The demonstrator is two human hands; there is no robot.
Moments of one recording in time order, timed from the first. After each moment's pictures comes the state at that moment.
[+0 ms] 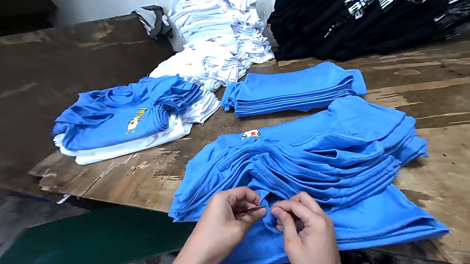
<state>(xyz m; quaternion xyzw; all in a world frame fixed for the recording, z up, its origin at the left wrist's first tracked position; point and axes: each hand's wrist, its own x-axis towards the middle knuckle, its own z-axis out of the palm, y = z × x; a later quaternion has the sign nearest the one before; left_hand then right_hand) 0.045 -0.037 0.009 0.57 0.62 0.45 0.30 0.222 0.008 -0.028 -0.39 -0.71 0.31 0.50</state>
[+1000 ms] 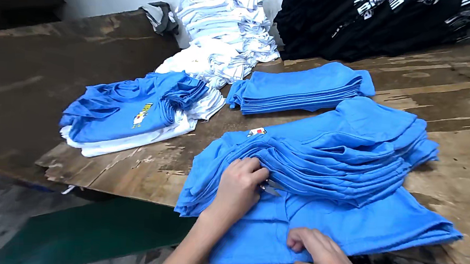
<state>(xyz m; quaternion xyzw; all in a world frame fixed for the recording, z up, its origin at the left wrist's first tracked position) 0.022 0.028 -0.025 0.77 0.53 0.32 -0.19 0.280 -0.018 -0.010 -0.25 -0.91 0.27 0.20</state>
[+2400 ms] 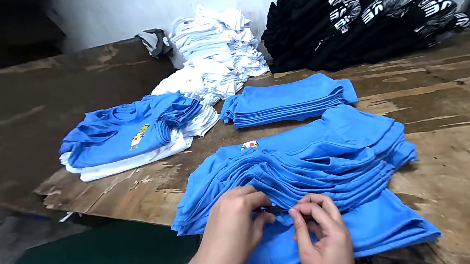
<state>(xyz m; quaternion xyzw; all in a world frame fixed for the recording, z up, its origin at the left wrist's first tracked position) 0.058 -0.020 0.023 0.71 0.63 0.30 -0.05 0.234 0.013 -0.026 -0.36 -0.66 0.30 0.59</state>
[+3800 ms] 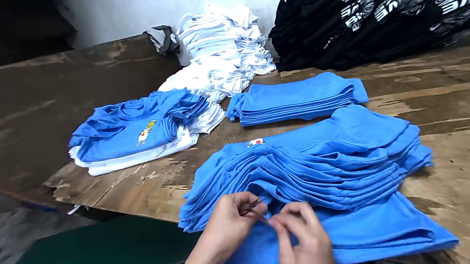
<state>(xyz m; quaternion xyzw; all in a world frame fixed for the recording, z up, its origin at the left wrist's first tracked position) 0.035 -0.022 0.008 0.53 0.66 0.42 0.32 0.204 0.005 -0.040 -0.34 -0.75 0.20 0.53</state>
